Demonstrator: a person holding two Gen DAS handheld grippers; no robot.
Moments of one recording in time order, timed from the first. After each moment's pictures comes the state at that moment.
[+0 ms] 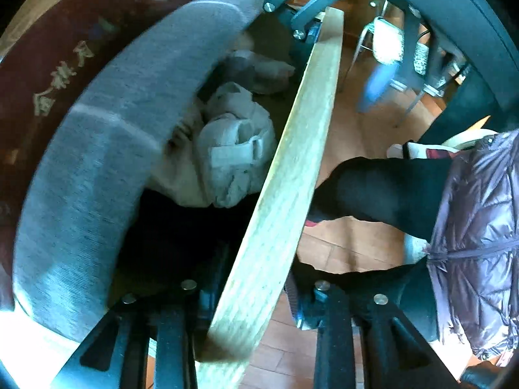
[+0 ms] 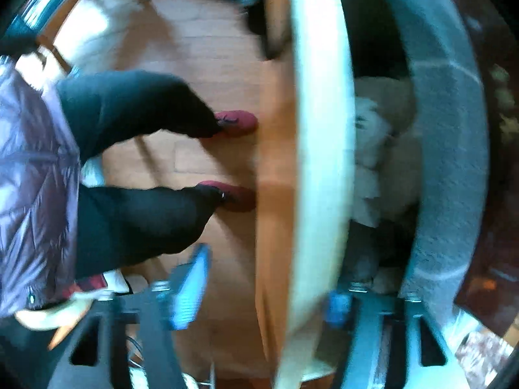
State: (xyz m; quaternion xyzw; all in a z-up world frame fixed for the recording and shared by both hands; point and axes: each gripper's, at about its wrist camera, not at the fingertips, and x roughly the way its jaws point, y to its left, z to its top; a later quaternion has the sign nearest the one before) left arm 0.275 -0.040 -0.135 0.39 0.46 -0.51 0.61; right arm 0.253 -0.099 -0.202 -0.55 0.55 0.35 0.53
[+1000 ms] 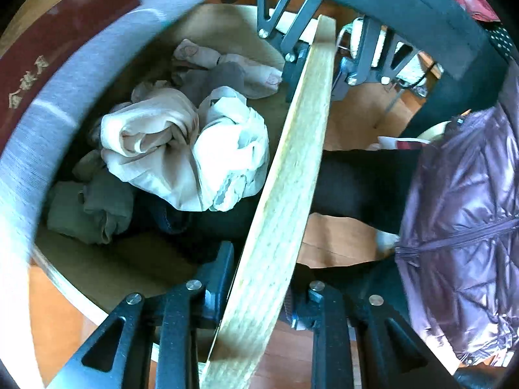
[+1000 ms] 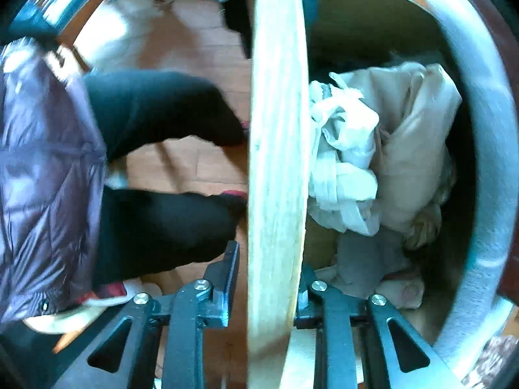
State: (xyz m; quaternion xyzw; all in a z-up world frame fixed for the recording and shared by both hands) left arm 0.178 -0.023 -0.151 0.38 0.45 -0.53 0.61; right arm 0.204 -0.098 -0.215 -0.54 0.53 0.40 0.52
